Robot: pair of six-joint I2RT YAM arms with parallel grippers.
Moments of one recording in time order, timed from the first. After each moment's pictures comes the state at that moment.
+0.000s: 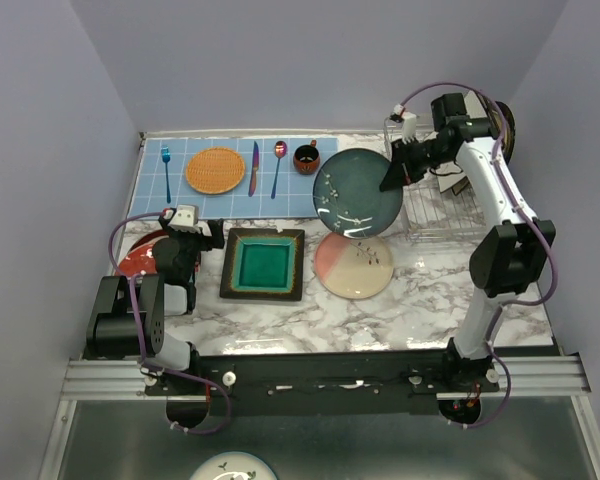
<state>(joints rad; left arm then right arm) 0.06 1.47 0.23 1.22 0.21 -0.02 0.10 1.89 1.92 -1.11 -0.75 -0.34</state>
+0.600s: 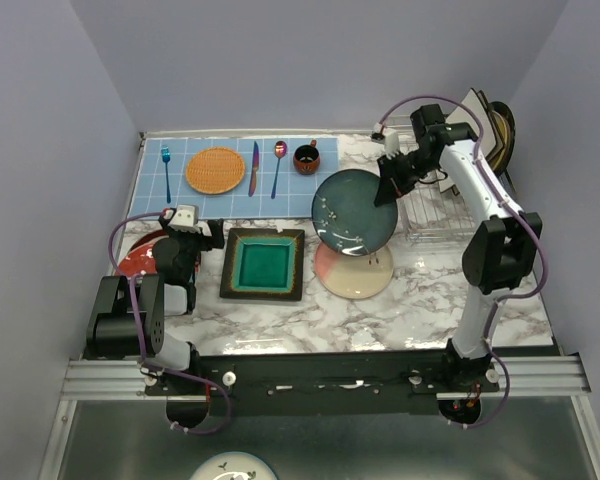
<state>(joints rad) 0.06 1.47 0.23 1.22 0.21 -0.02 0.17 1.94 1.89 -1.16 -0.64 -0.44</state>
